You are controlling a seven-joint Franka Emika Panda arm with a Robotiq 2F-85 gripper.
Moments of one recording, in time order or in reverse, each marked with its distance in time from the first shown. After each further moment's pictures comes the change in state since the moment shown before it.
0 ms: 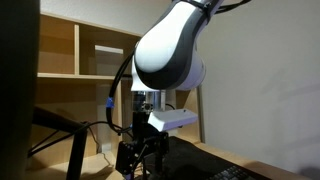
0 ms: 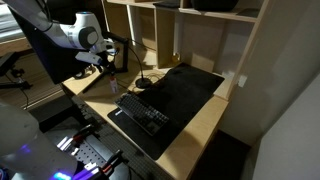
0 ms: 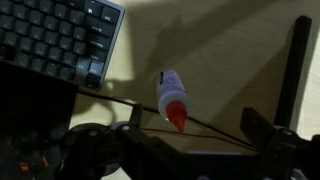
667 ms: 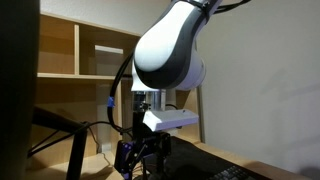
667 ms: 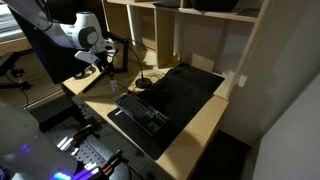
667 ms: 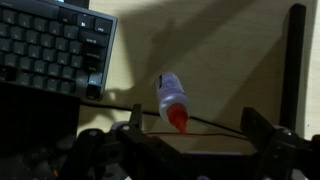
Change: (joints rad) arm 0.000 -0.001 0.000 0.000 0.018 -0.004 0.104
